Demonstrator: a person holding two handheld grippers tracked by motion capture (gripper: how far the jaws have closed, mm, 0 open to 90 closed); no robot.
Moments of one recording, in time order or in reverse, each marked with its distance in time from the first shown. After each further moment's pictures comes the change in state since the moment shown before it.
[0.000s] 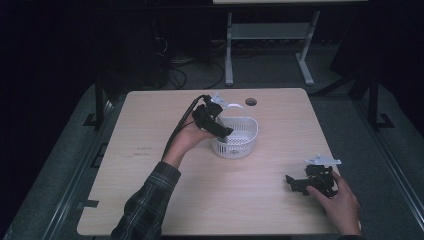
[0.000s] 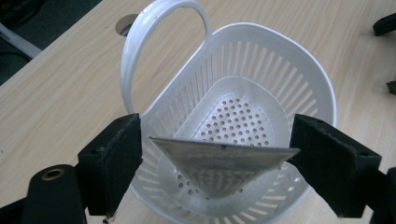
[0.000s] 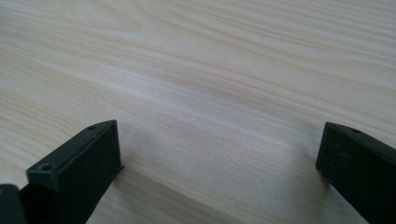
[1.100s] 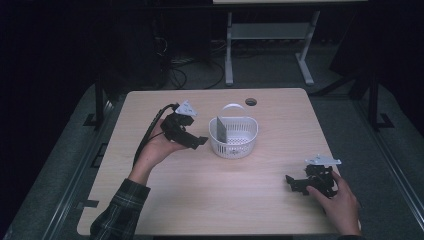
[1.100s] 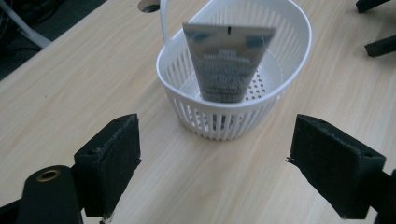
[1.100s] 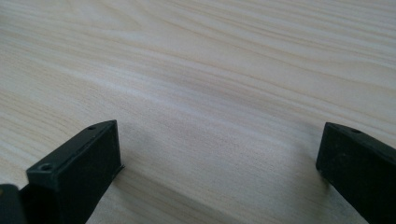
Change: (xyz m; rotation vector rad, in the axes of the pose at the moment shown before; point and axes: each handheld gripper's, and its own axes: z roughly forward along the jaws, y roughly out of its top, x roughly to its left) left arm 0.002 -0.063 -0.067 -0.043 0.030 -0.018; right arm 0.000 0.000 0.000 0.000 0.000 0.000
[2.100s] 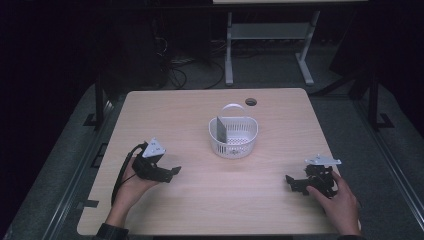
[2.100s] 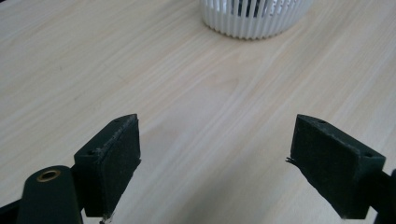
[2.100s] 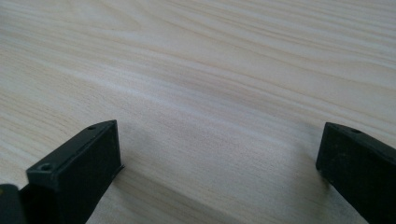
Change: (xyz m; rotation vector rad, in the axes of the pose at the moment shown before) left arm -0.018 -0.130 -0.018 -0.040 0.121 -0.096; right arm 0.000 0.000 0.000 0.000 -0.001 0.000
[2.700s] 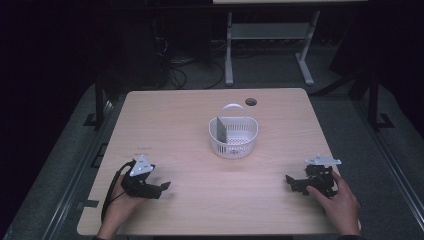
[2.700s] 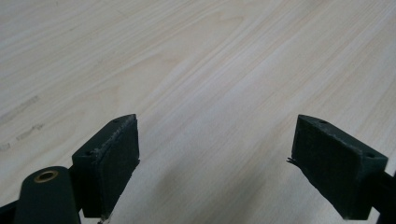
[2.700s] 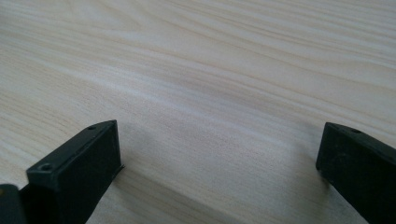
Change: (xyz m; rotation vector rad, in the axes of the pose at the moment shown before) left arm -0.003 -0.056 -0.009 0.006 0.006 -0.052; right arm 0.000 0.000 0.000 -0.001 0.000 0.002
